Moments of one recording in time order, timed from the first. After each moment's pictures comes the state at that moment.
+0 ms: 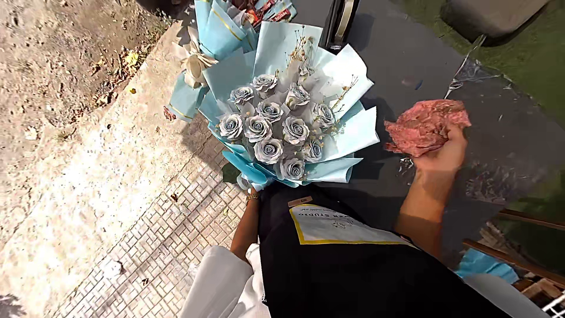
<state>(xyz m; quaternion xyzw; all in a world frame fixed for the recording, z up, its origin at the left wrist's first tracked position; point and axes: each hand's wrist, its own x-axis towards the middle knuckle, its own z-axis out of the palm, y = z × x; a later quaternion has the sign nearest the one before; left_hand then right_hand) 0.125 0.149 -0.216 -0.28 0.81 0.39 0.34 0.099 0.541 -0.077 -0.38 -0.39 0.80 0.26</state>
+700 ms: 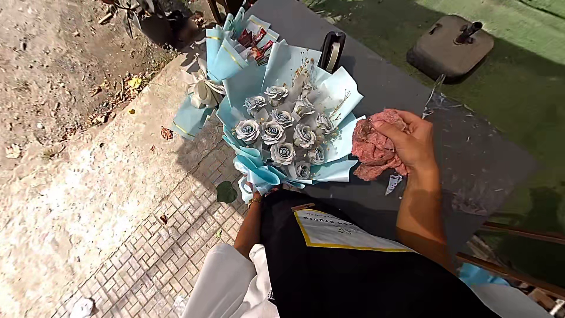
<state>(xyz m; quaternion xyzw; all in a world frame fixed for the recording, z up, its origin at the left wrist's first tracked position) 0.079 0.158 -0.235 -0.23 0.84 0.36 0.32 0.073 0.490 -0.006 -0.19 -0.84 0.50 0.07</state>
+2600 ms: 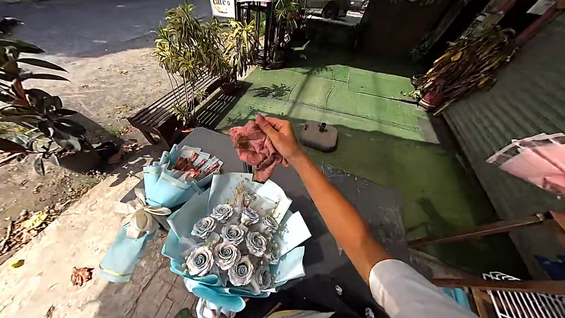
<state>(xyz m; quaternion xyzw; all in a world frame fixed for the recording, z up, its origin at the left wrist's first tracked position) 0.096 0.136 -0.257 -0.06 0.95 0.25 0.19 -0.117 0.461 0.123 0.05 -0.76 0.59 0.28</state>
